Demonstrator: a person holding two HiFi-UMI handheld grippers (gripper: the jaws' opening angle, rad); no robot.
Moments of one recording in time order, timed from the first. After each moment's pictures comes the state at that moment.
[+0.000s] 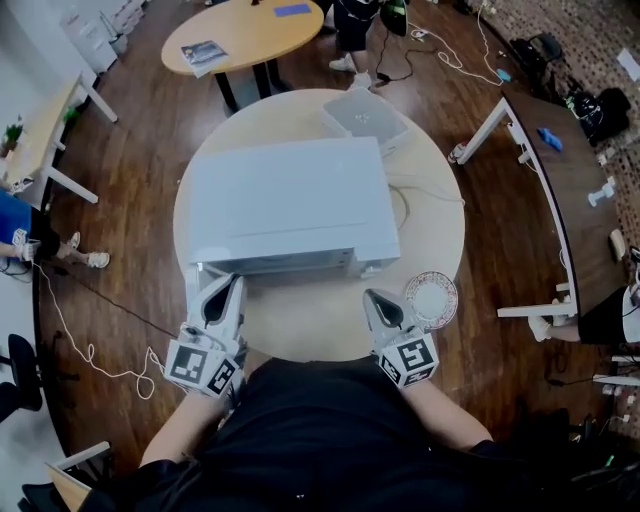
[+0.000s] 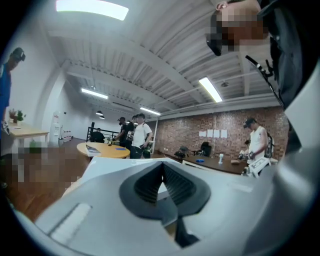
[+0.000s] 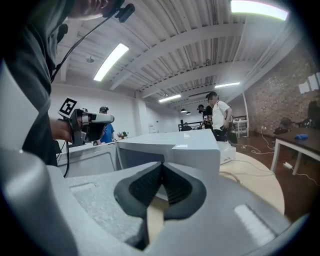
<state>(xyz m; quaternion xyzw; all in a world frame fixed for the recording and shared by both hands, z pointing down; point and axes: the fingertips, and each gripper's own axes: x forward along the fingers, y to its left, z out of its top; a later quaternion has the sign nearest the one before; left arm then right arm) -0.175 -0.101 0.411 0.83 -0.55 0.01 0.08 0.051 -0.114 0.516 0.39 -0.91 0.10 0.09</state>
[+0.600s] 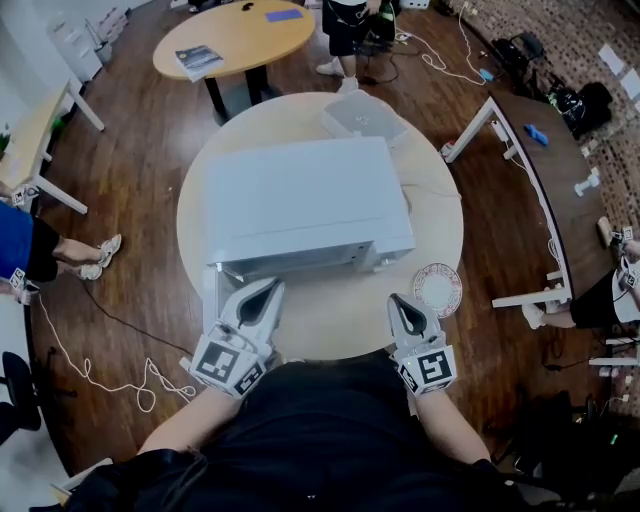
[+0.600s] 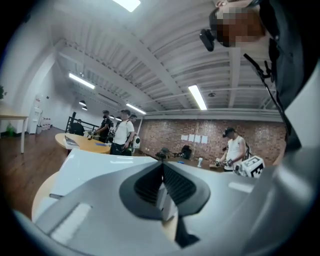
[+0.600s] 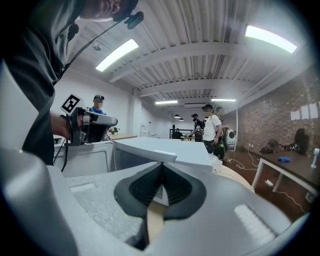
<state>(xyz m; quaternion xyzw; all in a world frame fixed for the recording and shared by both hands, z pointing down) -0.151 -0.090 0.413 0.89 -0.45 -0.02 0.10 0.056 -0.082 0.481 0.45 -0.89 0.02 0.11</state>
